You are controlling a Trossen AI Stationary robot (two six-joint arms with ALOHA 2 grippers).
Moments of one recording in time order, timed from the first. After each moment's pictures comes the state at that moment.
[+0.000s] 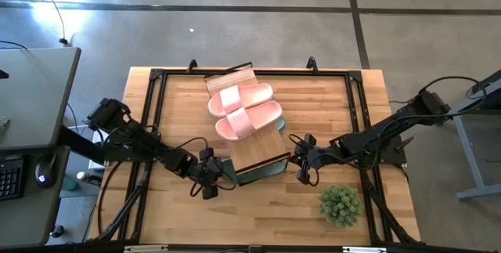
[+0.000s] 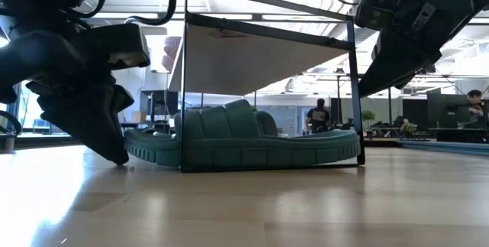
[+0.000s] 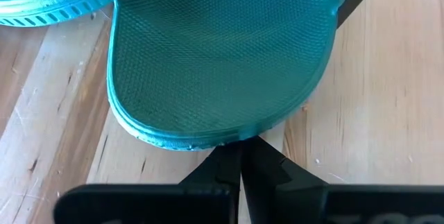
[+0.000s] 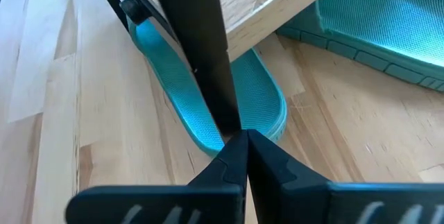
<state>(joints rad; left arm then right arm) -0.35 1.63 0.63 -0.01 -0.31 -0.57 0.38 1.30 0.57 -0.05 0.32 0.58</state>
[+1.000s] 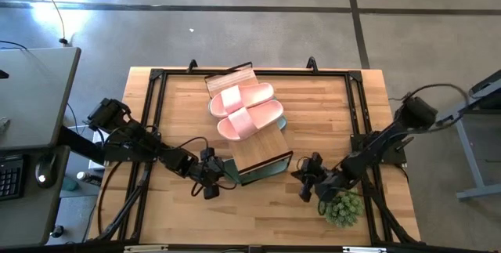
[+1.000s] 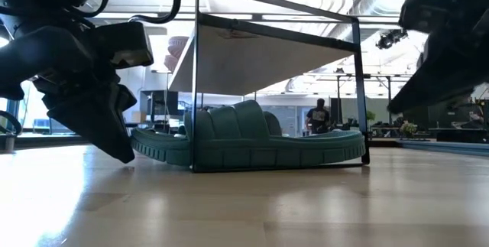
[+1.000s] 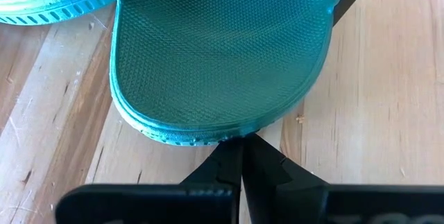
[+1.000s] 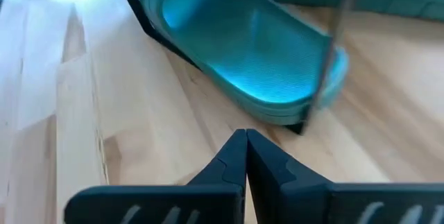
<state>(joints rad) -0.35 1.63 0.63 0.01 -0.31 -0.58 0.69 1.48 0.58 0.02 0.66 0.96</state>
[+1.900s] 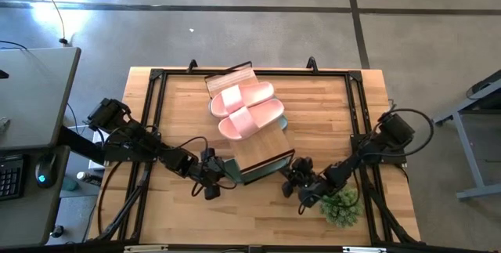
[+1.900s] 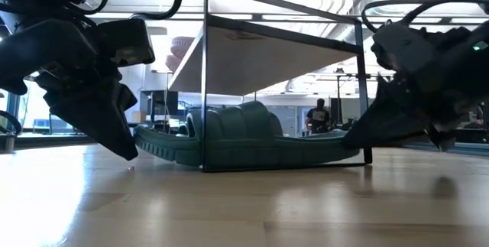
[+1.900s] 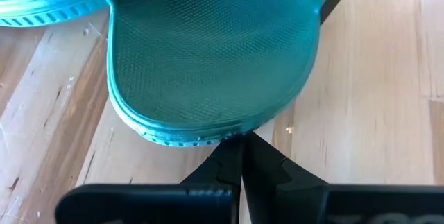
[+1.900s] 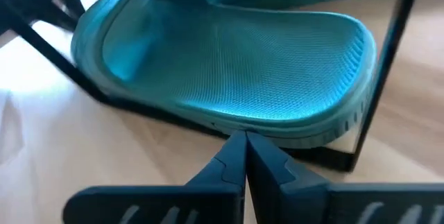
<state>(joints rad) -0.35 1.63 0.63 0.03 -0.30 -0.61 0.63 1.81 0.67 0.22 0.84 1.23</state>
